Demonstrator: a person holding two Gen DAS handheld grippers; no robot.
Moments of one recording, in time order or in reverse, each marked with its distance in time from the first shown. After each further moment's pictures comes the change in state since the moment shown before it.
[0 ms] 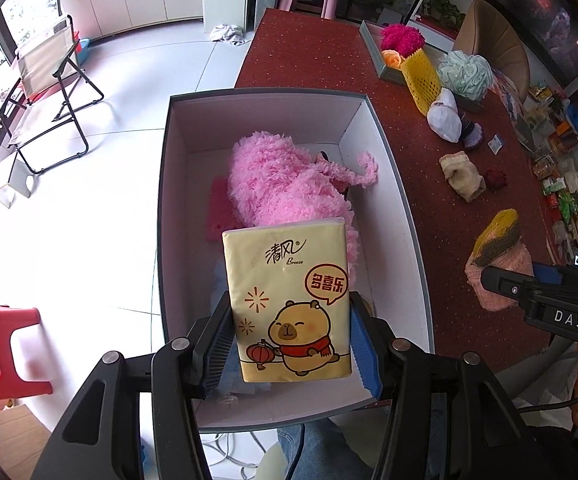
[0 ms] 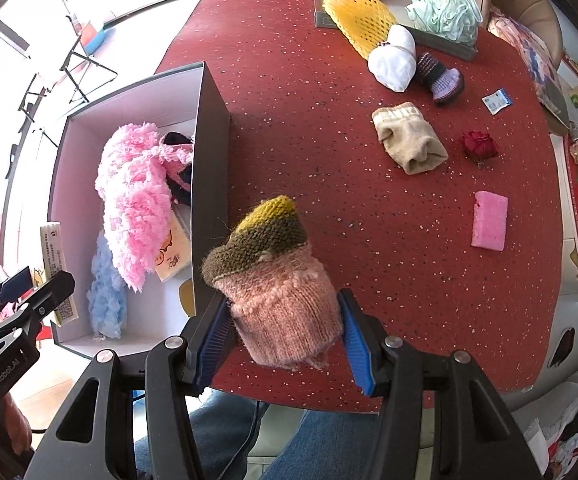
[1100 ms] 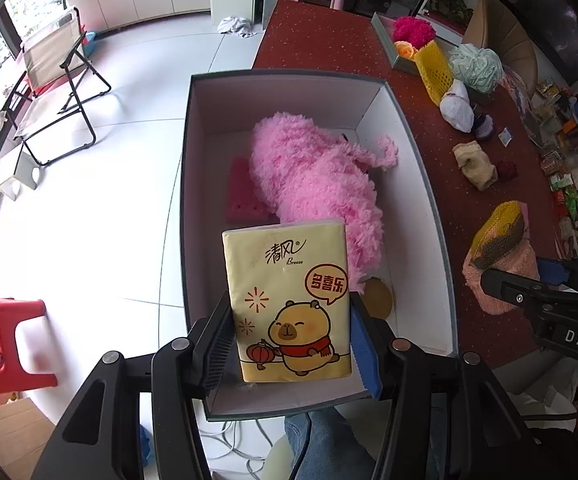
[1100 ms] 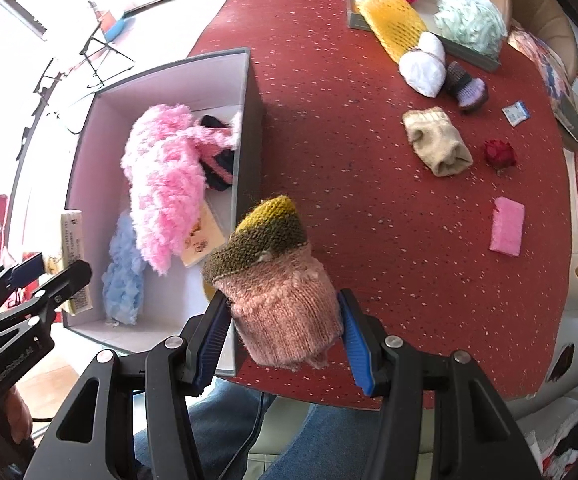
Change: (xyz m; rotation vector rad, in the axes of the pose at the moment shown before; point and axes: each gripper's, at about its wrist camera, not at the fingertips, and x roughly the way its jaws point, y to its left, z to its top) left arm 0.004 0.013 -0.012 -0.004 0.019 0.021; right arm 0.000 0.026 -0.008 -0.075 -0.002 0.031
